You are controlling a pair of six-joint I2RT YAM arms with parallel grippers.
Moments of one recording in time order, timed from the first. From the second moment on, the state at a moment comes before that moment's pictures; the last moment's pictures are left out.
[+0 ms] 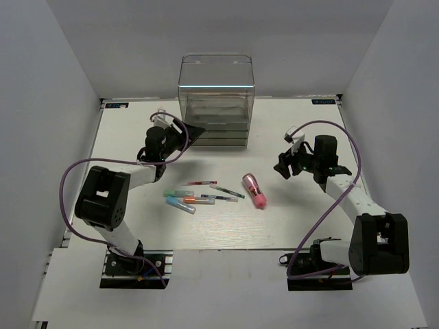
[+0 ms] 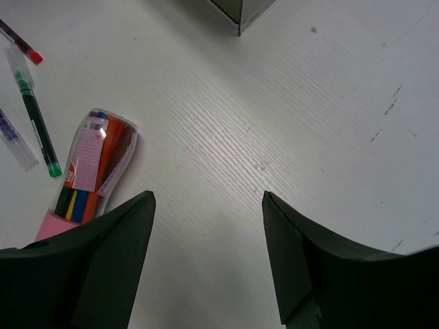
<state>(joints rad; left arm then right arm) -0.27 1.66 0.79 0.71 0.33 -1.03 0.09 1.25 0.70 -0.08 -0.61 -0.42</state>
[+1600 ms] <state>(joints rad) -0.45 1.91 0.89 1.01 -0.06 -1.27 0.13 1.22 0.67 -0.01 -0.65 -0.43</state>
